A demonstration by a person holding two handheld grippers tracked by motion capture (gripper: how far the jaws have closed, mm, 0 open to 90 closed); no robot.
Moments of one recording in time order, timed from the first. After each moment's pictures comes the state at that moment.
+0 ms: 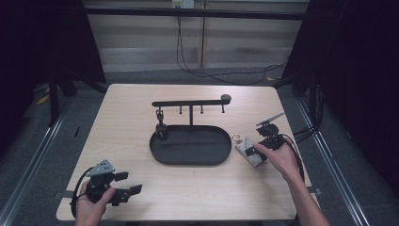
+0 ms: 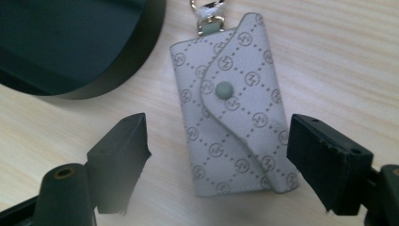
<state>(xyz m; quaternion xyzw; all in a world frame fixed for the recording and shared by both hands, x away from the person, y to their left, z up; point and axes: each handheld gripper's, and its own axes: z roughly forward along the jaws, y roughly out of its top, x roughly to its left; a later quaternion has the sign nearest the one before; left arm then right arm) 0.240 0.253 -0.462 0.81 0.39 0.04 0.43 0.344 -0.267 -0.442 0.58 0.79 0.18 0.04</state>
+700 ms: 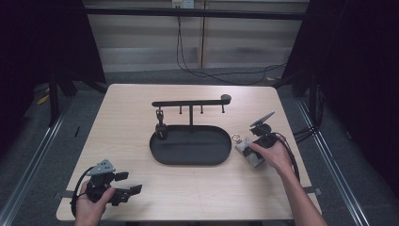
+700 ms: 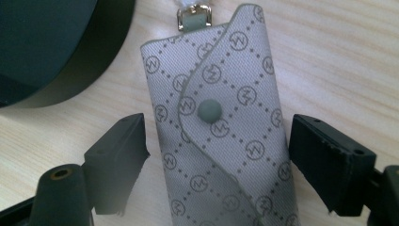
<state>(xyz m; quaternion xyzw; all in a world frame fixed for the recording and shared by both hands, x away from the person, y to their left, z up) 0.241 0.254 -0.462 0.81 0.39 0.04 0.43 0.366 -0.259 -0.466 0.58 0.80 0.14 0.02</state>
